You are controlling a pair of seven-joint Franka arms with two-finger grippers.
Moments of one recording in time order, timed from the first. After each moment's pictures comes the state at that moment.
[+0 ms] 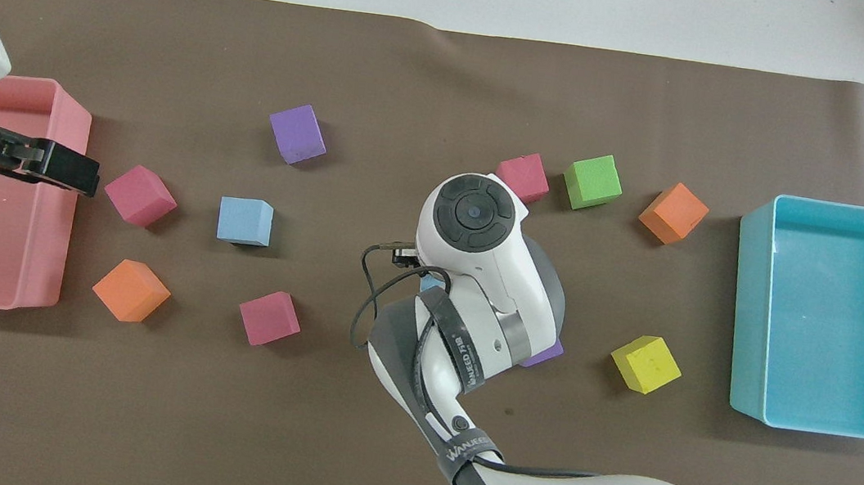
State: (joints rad) left arm -0.01 -0.02 -0.15 -1.56 -0.01 1.55 0.00; right arm 0.69 0.46 -0.12 -1.69 0.09 2.15 0.48
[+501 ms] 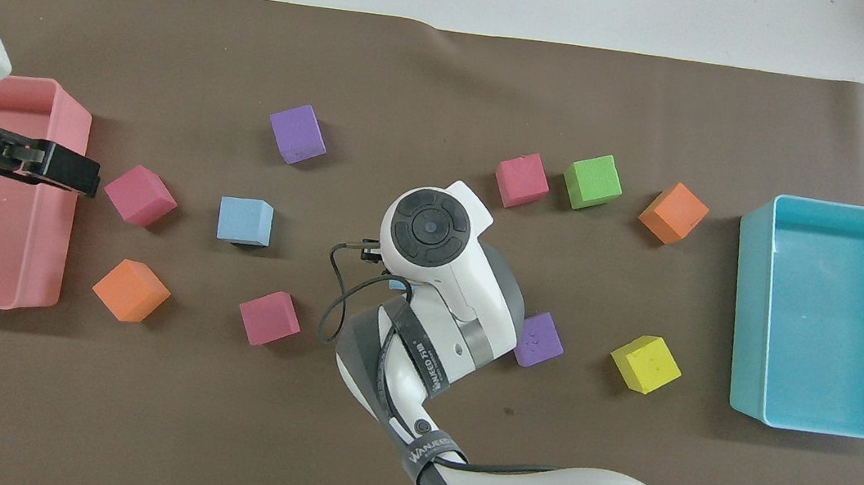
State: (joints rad) left arm -0.01 -0.02 -0.15 -1.56 -0.02 1.55 0.00; right arm 0.74 0.51 -0.12 -1.65 0.09 2.22 0.57
